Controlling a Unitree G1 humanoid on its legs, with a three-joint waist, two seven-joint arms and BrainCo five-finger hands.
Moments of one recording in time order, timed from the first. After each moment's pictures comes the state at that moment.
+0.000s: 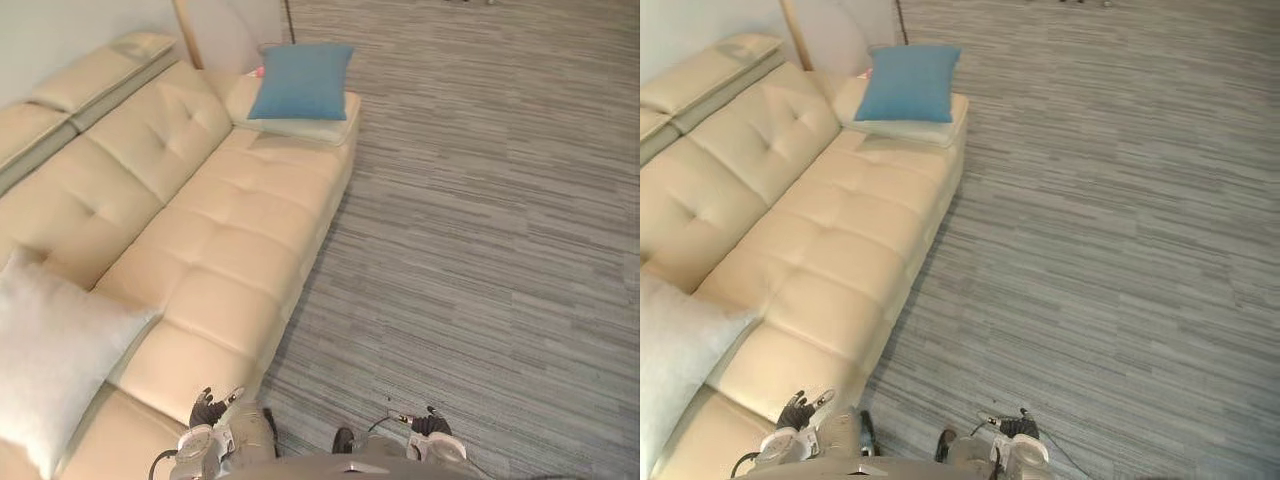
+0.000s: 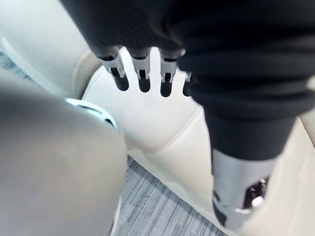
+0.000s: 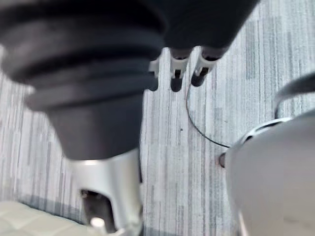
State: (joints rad) left arm 0.09 -0.04 0.25 0.89 -0.07 -0.06 0.11; right arm 0.04 -0.01 -0.32 0.91 0.02 0.00 -0.16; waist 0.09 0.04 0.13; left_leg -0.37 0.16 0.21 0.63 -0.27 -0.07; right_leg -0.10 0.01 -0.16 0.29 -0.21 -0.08
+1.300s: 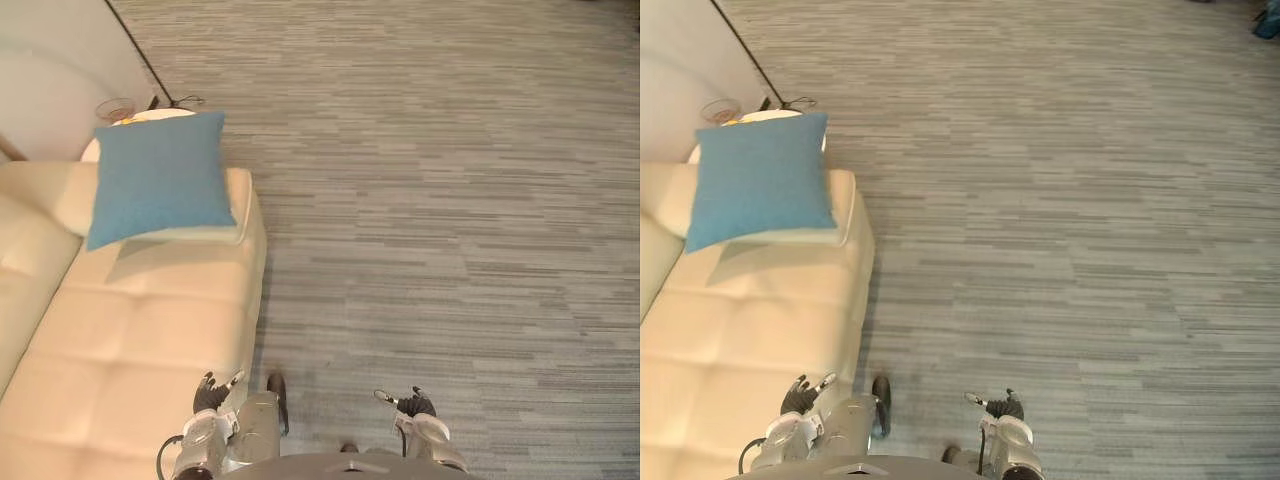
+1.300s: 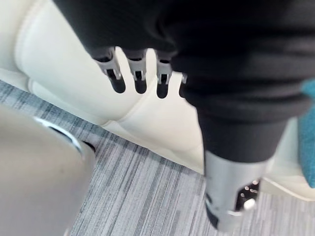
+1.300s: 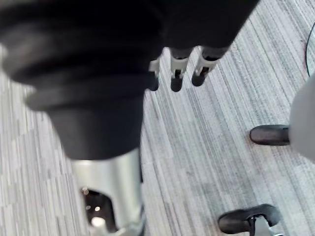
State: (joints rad) left arm 0.07 -0.04 0.28 0.88 -0.12 -0.06 0.13; right arm 0.02 0.04 -0.29 0.89 0.04 0.00 -0.18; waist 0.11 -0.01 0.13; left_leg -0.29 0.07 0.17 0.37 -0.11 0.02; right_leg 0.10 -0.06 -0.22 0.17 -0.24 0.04
